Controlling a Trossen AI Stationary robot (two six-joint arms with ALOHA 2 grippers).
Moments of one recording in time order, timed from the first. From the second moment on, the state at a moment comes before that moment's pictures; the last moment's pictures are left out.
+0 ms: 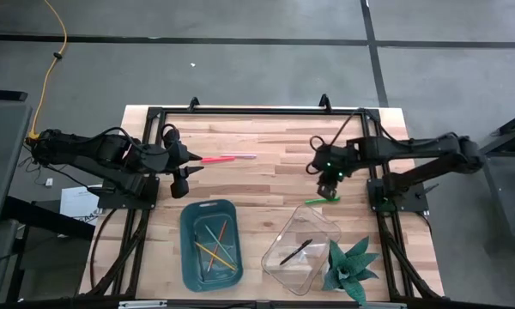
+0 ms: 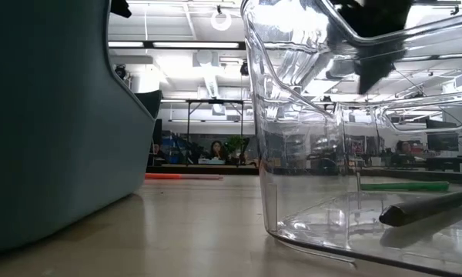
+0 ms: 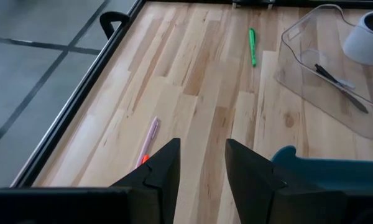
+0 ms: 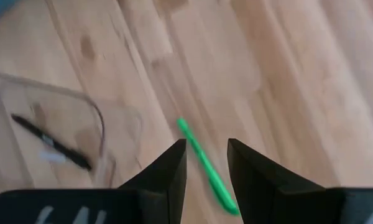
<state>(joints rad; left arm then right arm) -0.10 0.90 1.05 -0.86 -0.44 -0.21 -0.04 1.21 1.02 -0.97 -0.04 0.39</state>
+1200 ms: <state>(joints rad) -0.10 0.90 1.05 -0.87 -0.49 -0.36 0.03 1.43 0.72 -0.74 -0.12 0.06</state>
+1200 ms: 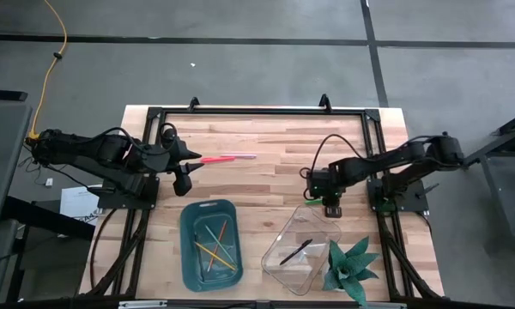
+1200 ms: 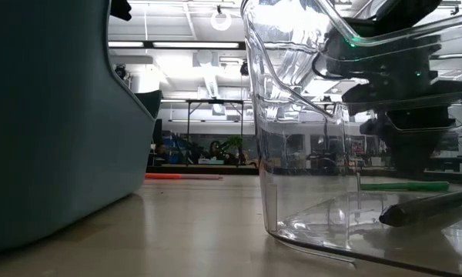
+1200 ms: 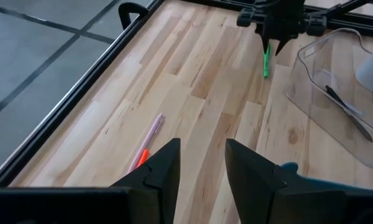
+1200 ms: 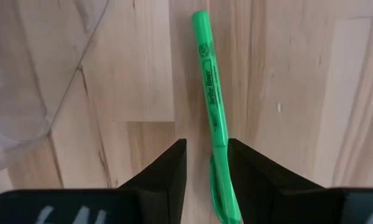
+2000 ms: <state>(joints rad) -0.10 0.90 1.05 -0.89 -0.49 -0.36 0.03 1.55 0.73 -0.70 -0.05 0.09</state>
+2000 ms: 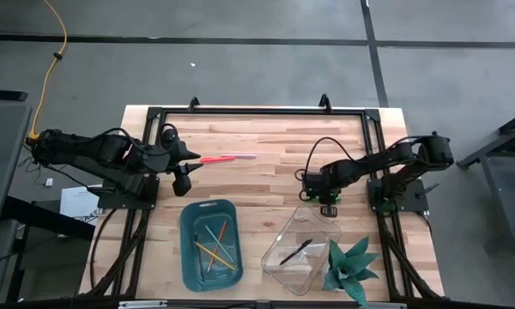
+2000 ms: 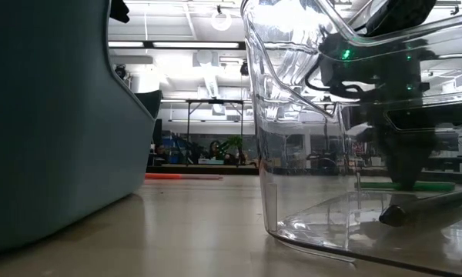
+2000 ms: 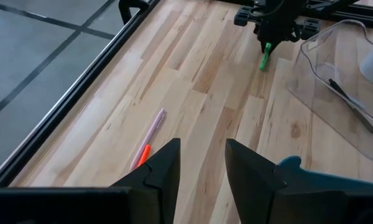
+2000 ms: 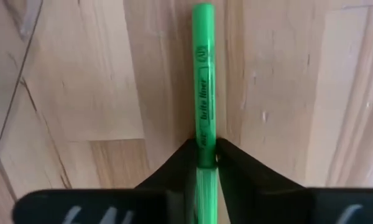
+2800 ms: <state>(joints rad) -0.10 0.90 1.05 -0.90 -0.48 -0.31 -0.09 1.52 1.20 -0.80 -0.02 0.08</state>
